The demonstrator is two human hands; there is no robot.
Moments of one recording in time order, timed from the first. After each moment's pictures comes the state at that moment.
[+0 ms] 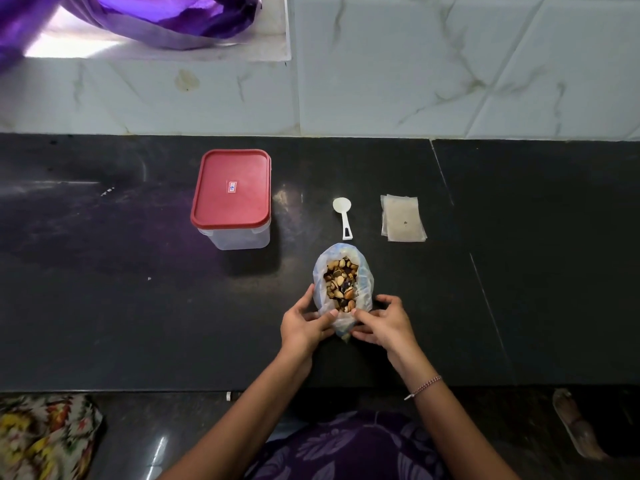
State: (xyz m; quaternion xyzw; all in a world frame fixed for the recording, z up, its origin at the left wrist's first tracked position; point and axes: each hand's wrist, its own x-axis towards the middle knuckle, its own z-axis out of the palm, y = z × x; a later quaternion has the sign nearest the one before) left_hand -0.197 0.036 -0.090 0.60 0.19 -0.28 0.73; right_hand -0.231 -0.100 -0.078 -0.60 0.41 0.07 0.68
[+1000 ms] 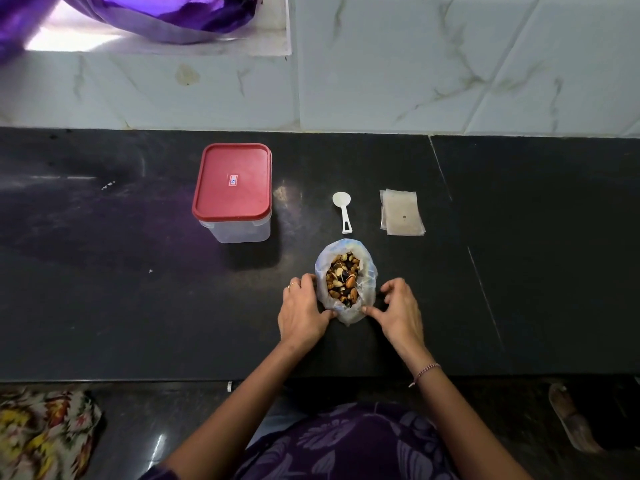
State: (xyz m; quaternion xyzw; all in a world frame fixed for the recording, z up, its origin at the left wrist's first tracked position) left_hand -0.183 0.040 -0.096 0.94 -0.08 -0.15 0.30; right_hand -0.237 -0.122 -0.099 -0.89 0.29 0.02 0.34
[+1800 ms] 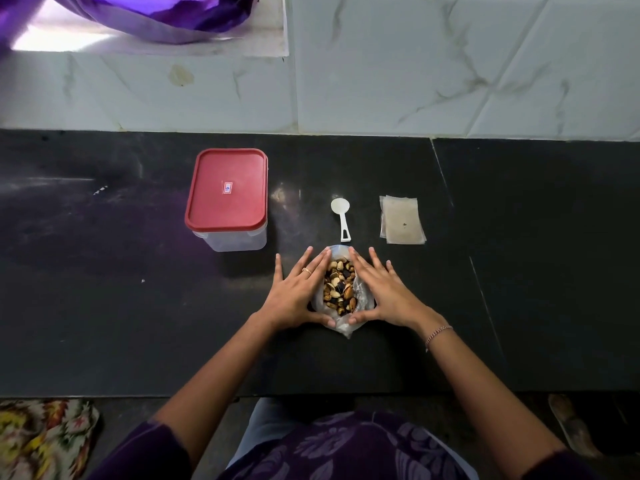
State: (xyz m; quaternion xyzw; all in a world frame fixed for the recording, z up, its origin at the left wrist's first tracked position) left_hand -0.116 0.051 -0.106 0.90 -0.38 -0.17 0.11; right_hand -0.180 -0.163 -0.100 -0.95 -0.07 0.18 0.24
